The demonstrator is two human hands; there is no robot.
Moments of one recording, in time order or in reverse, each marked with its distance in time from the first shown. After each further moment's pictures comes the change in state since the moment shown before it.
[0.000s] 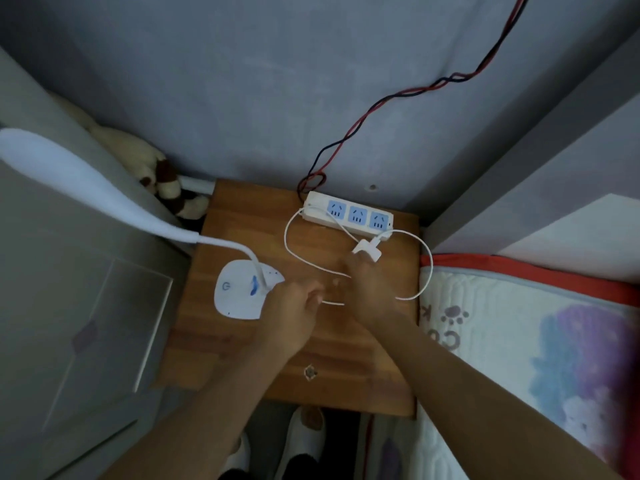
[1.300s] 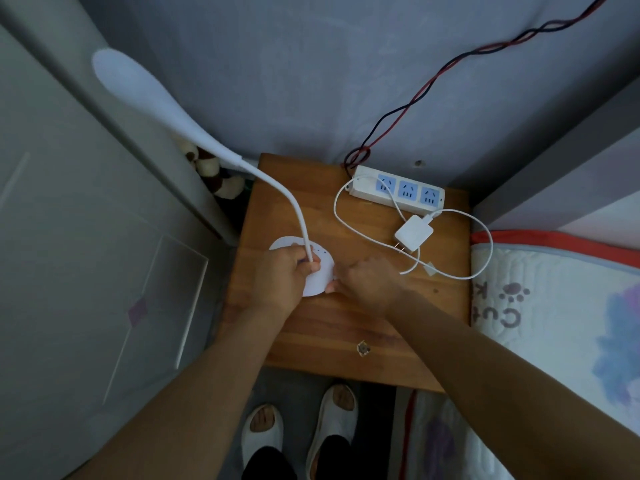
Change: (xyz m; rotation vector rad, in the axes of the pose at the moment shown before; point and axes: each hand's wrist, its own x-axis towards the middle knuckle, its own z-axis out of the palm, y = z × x) left_hand 0.006 -0.073 -0.046 -0.160 0.059 -0.195; right_hand 0.002 -0.044 0.049 -0.503 -0.186 -0.533
